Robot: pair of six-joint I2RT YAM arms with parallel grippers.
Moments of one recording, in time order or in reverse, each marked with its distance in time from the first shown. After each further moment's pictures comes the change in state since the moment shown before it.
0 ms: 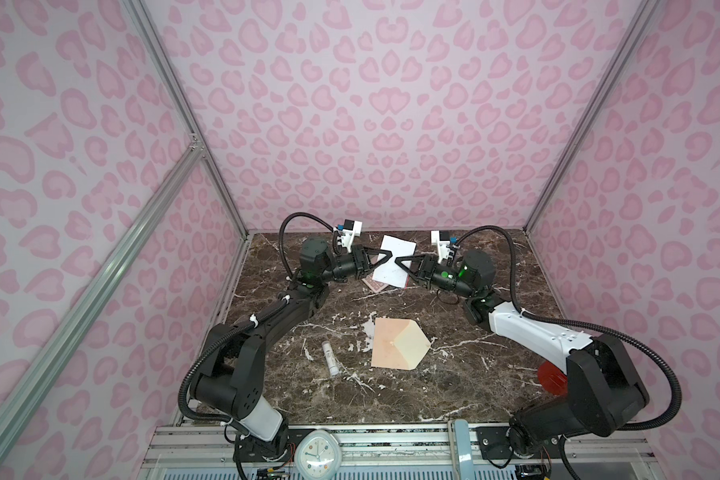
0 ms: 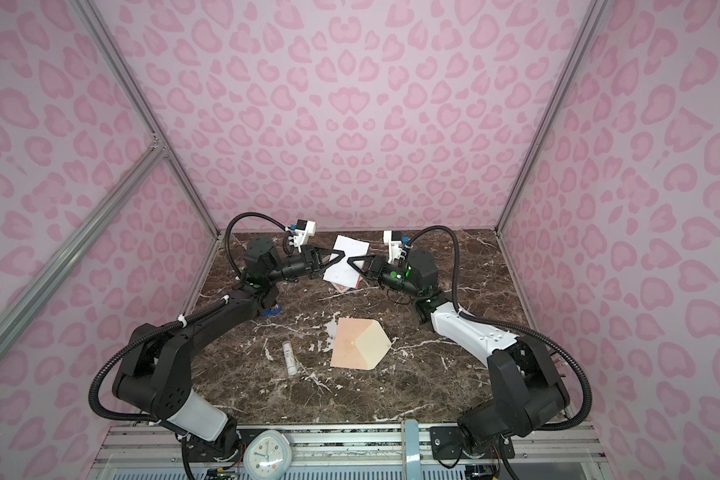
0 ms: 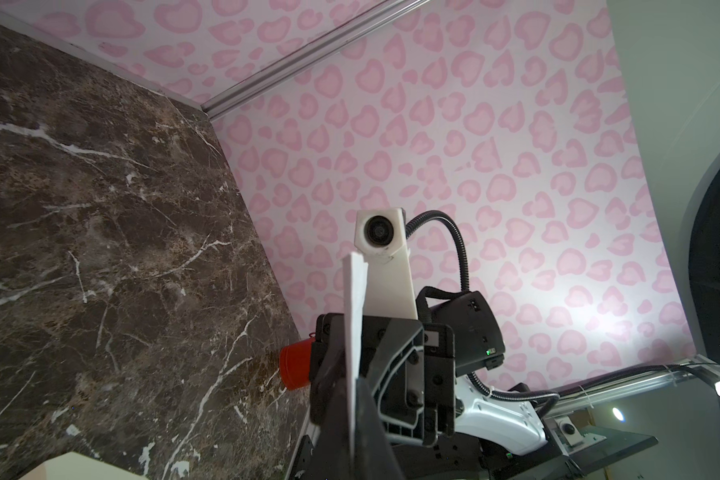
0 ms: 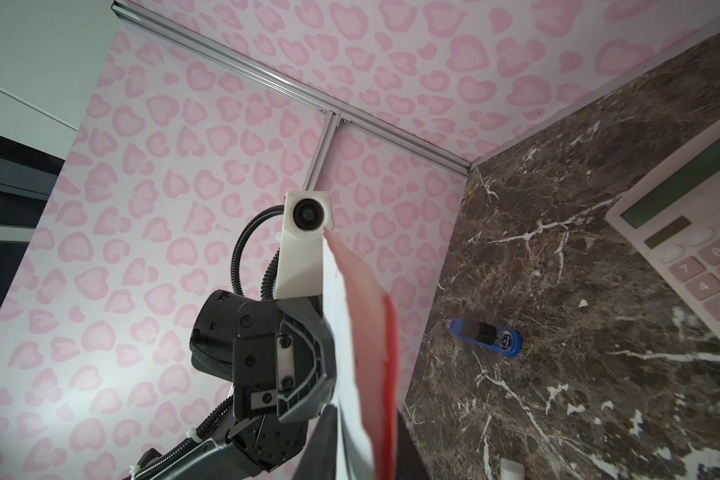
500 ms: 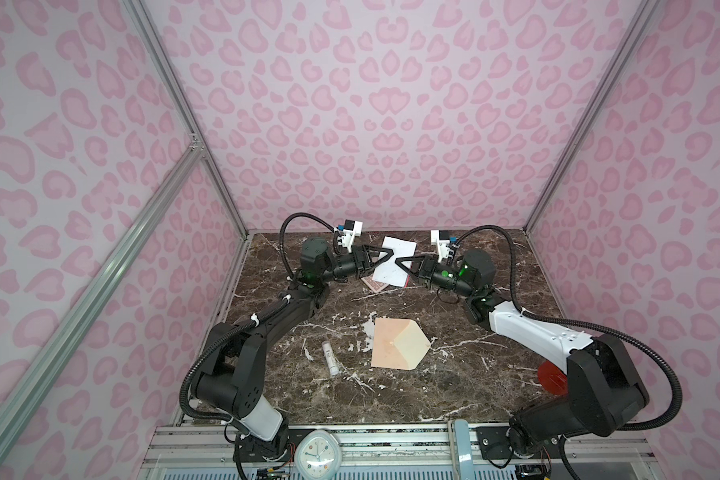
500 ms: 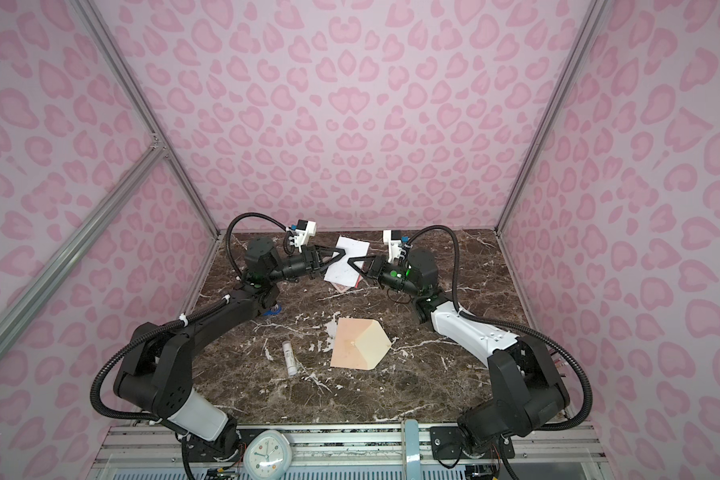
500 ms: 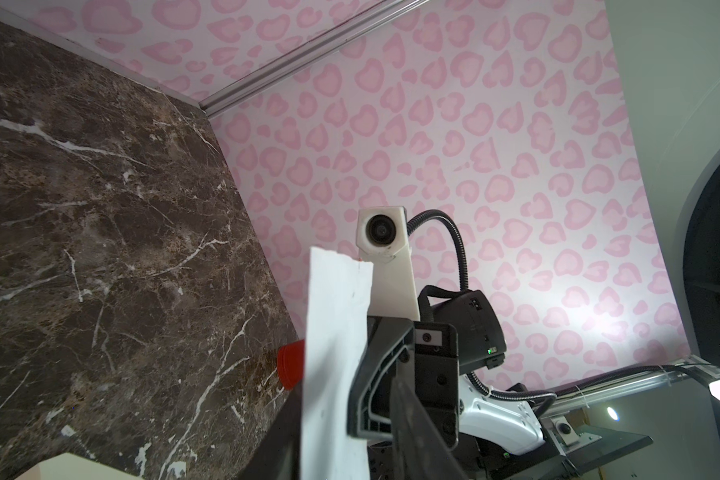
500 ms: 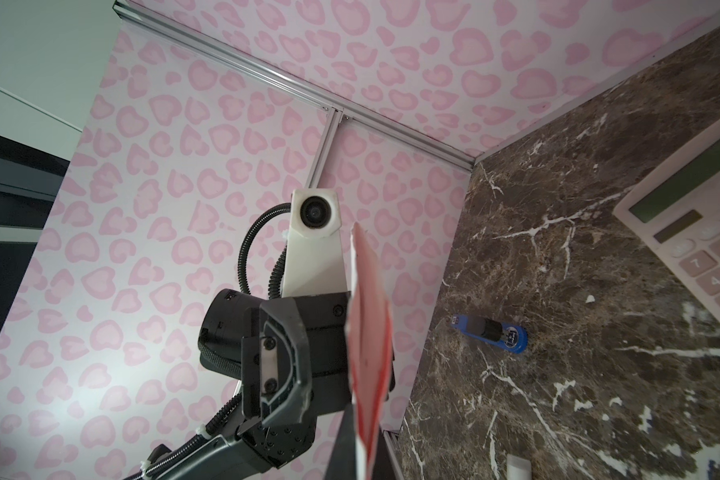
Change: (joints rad) left arm 0.005 0.006 0.001 -0.007 0.002 0.003; right arm -0.007 -0.007 0.008 -0.010 -0.023 0.010
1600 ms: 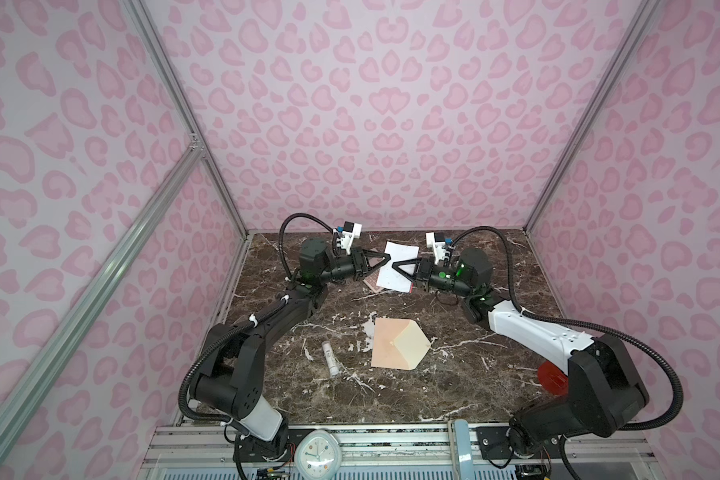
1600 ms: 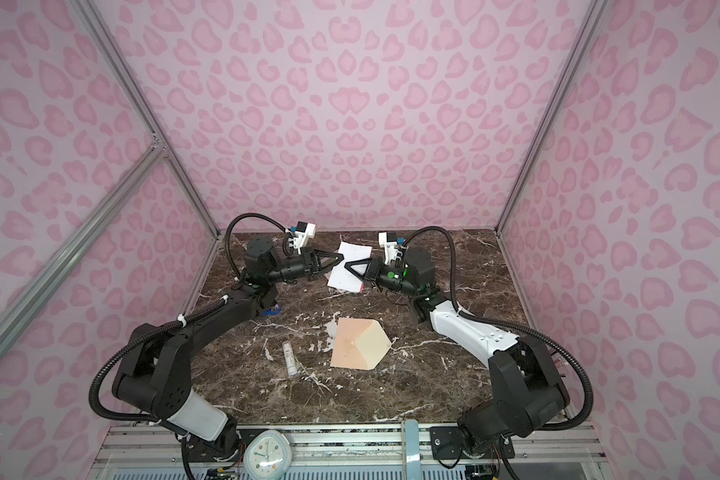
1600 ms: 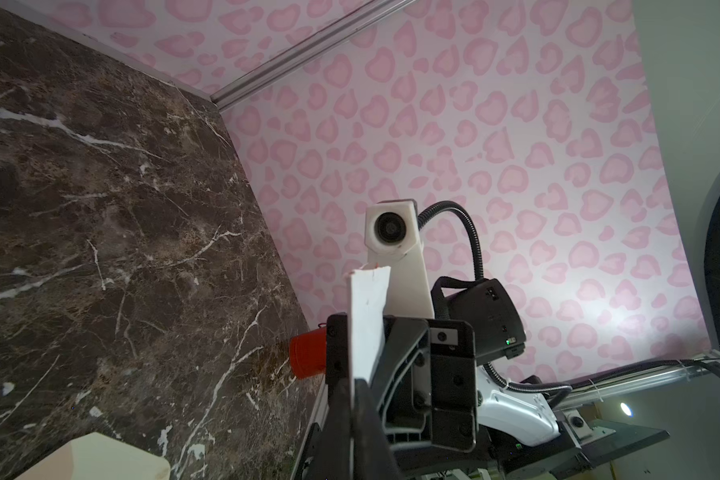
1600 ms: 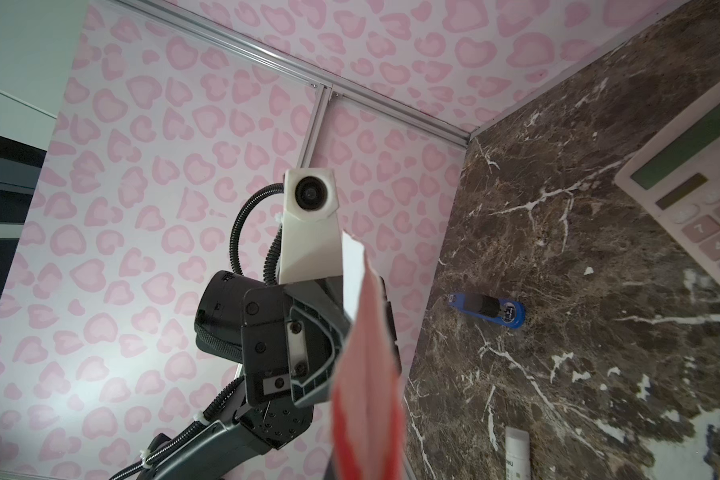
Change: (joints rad) left arm 0.008 -0.007 -0.008 -0.048 0.025 0.054; right arm 0.010 0.000 0.020 -0.084 -0.018 -0.006
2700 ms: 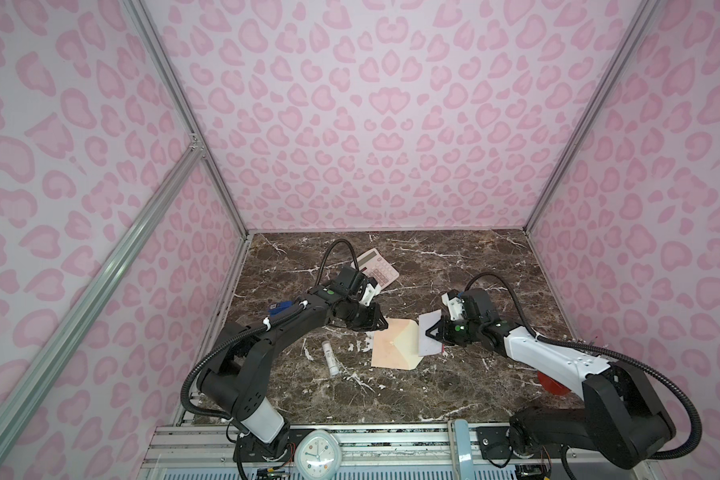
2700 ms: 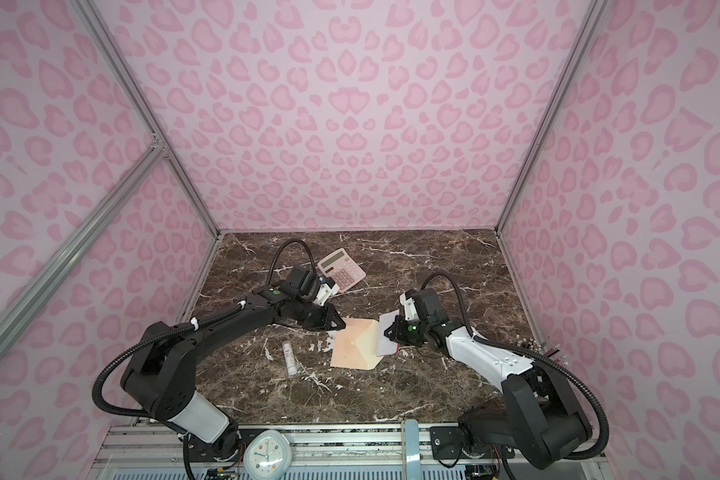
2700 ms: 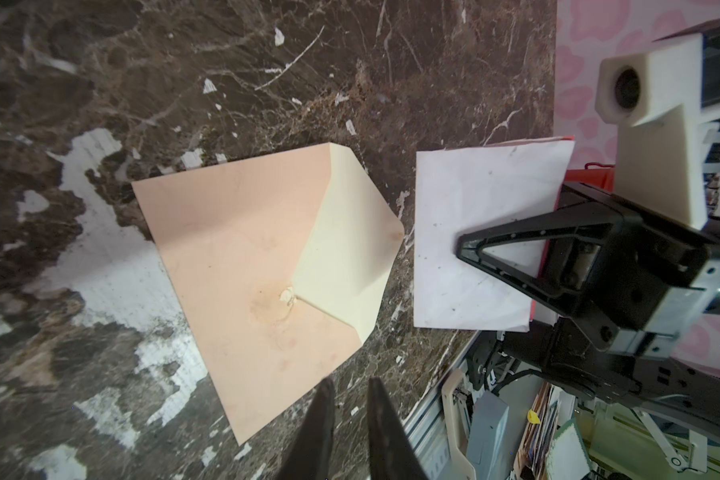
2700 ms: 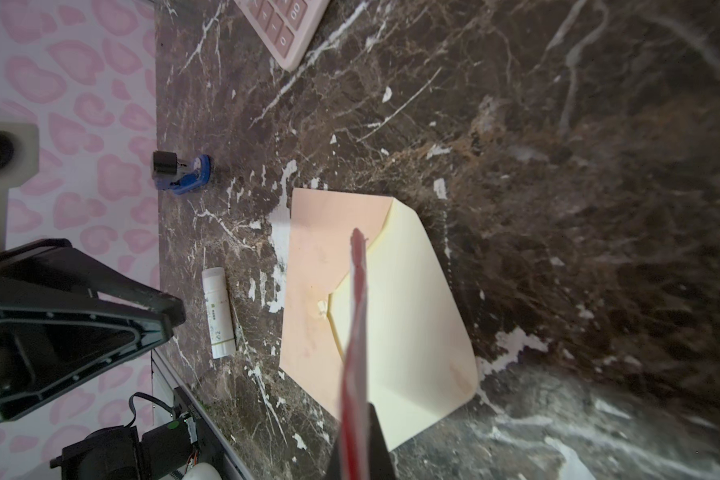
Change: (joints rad) left arm -0.192 0.036 0.031 -1.071 -0.368 0.686; right arm -0.056 -0.146 -0.306 -0.719 0.203 -0.530
